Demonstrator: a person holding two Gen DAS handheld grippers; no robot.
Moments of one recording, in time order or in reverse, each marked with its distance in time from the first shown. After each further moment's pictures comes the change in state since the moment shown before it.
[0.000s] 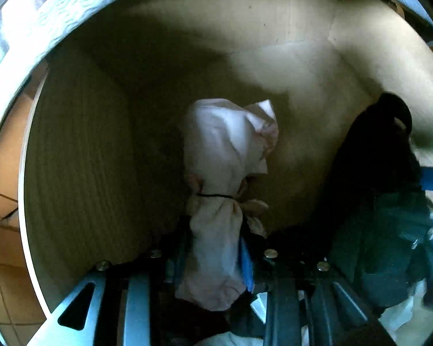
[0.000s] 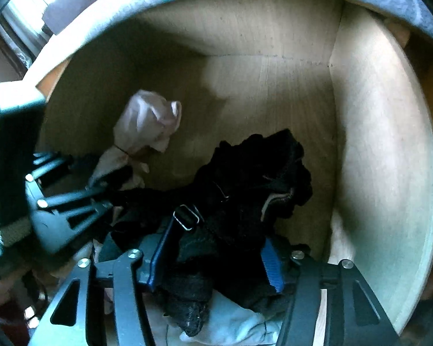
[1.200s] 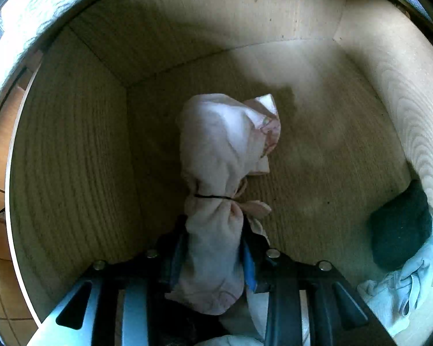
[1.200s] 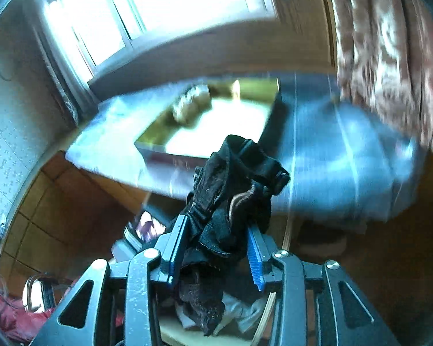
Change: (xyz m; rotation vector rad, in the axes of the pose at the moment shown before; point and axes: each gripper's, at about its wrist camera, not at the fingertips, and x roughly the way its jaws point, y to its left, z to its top) left arm 0.008 -0.020 -0.004 -0.026 0.017 -0.011; right arm -0.256 0.008 0.049 -0.081 -0.344 0.087
